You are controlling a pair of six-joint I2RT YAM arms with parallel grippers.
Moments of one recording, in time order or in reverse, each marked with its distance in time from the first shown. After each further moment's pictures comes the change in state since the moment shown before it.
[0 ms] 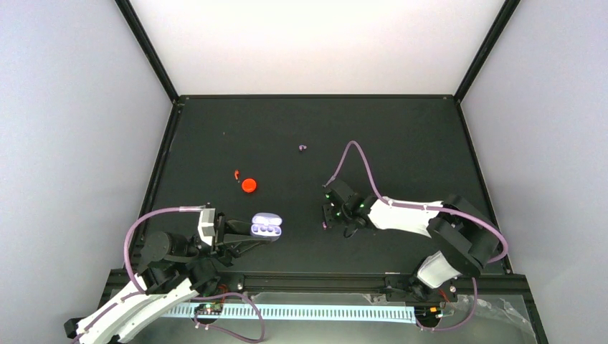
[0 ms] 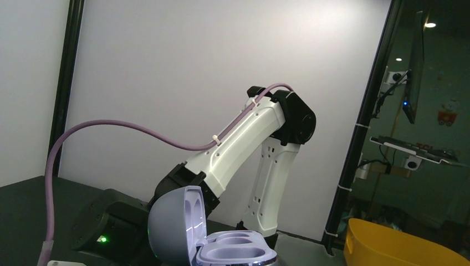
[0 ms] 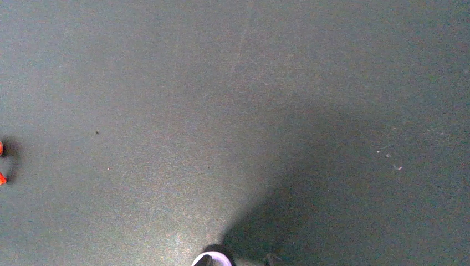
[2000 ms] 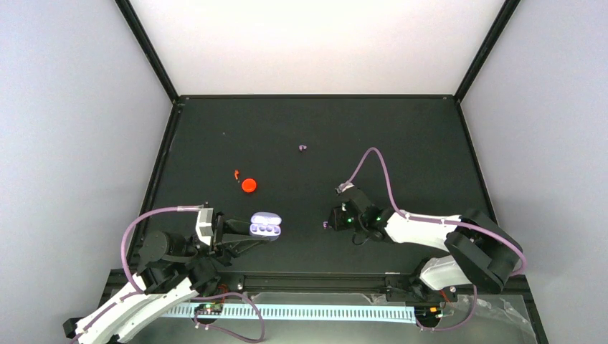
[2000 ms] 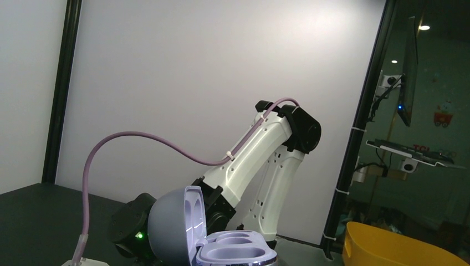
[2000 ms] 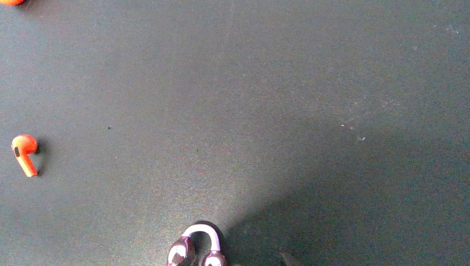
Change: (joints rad) left arm 0.000 0.013 0.013 0.017 0.007 0.000; right arm -0.028 -0.154 -0.212 0.214 -0.020 0.039
